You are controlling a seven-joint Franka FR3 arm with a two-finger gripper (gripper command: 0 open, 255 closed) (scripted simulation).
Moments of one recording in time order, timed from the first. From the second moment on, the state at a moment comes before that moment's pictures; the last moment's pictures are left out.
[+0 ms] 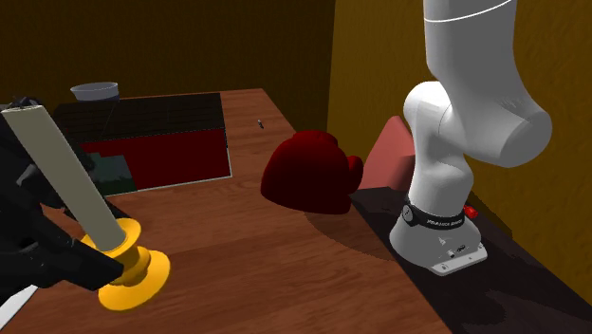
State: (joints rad) arm 0.18 0.39 0.36 -1.30 -0.08 1.25 0.34
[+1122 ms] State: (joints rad) arm 0.09 0.29 0.33 -1.29 -0.09 1.15 0.20
